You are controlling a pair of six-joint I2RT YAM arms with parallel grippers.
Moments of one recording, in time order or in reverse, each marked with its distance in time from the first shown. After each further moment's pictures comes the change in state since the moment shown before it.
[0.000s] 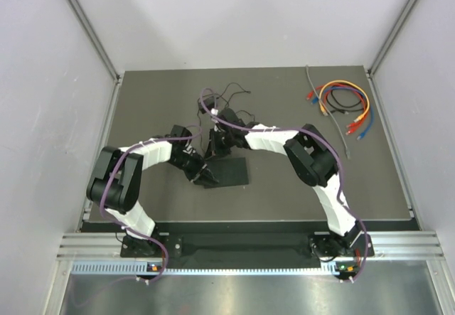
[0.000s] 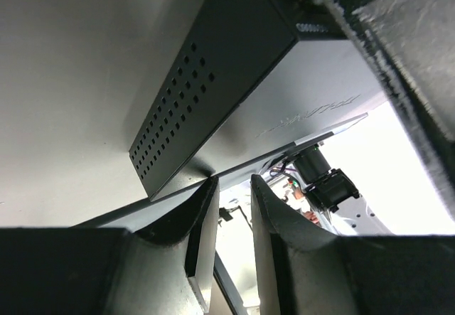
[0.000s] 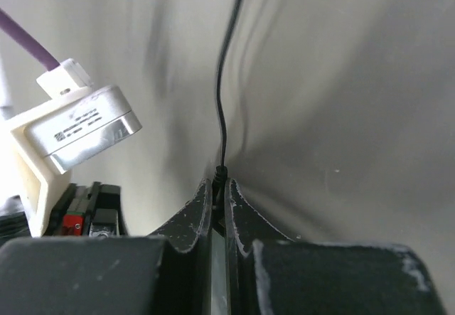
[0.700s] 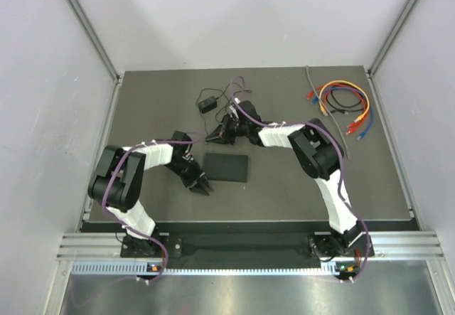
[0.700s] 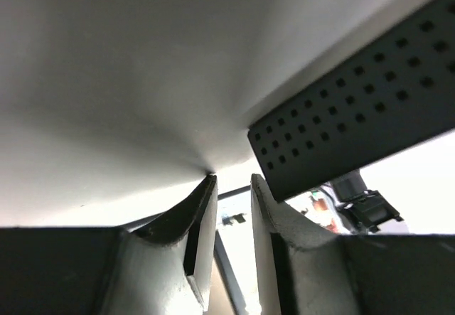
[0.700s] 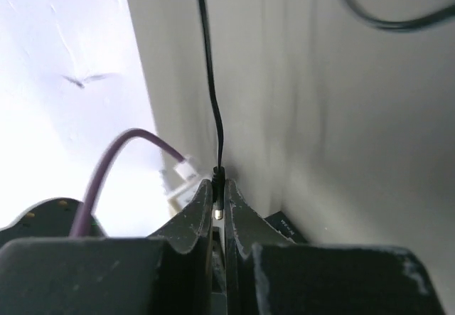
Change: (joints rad) left arm 0.000 0.026 -0.038 -0.050 -0.085 0.039; right arm -0.127 0.021 -0.130 0.454 -0.125 0.460
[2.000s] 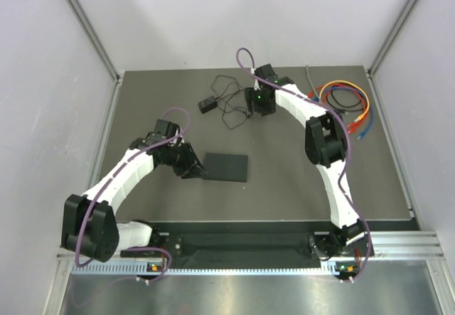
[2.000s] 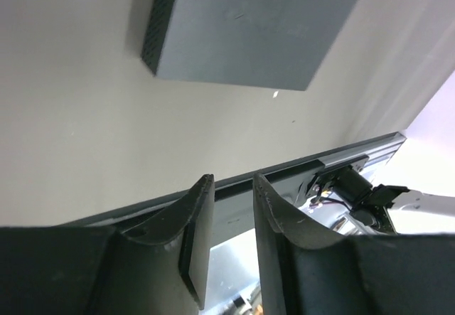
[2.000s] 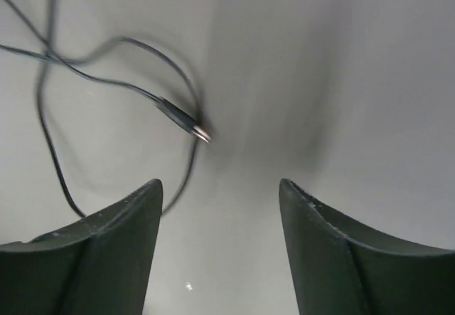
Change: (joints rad) left arm 0.000 -0.431 0.070 -0.097 -0.136 0.109; right arm -0.220 0.139 0.669 -0.995 0.429 -0.901
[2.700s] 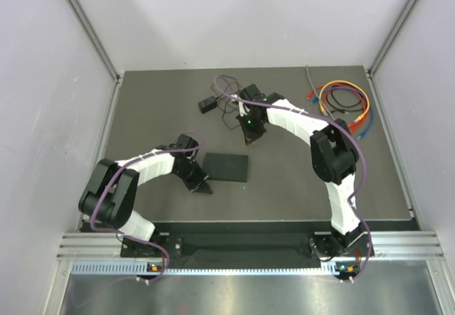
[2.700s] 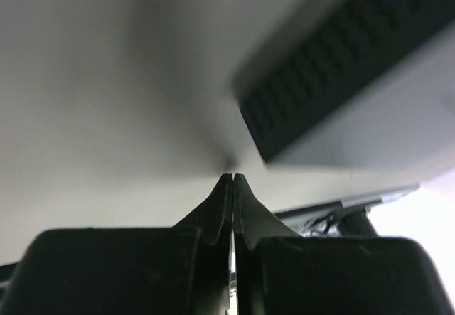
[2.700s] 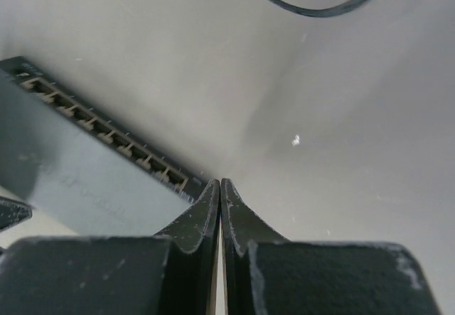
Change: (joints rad) left arm -0.116 0.249 -0.151 0.175 -0.057 -0.266; right arm 0.189 -0.301 -0.375 -0.078 -0.032 -0.113
